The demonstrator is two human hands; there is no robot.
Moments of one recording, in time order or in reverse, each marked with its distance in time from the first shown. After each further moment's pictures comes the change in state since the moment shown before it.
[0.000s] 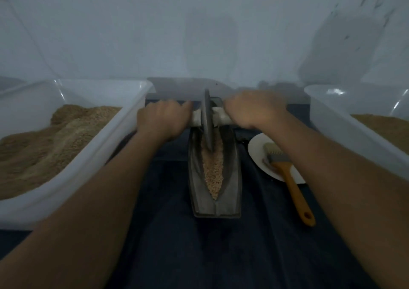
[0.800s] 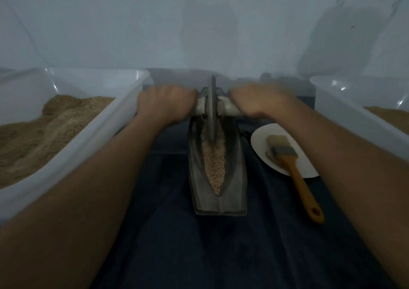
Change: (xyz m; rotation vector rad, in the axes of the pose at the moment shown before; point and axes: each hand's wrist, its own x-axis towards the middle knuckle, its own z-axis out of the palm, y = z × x) left_hand 0.015 0.003 -0.001 0.021 -0.012 -0.005; right_hand 0.009 0.007 0.004 0.109 -0.127 0.001
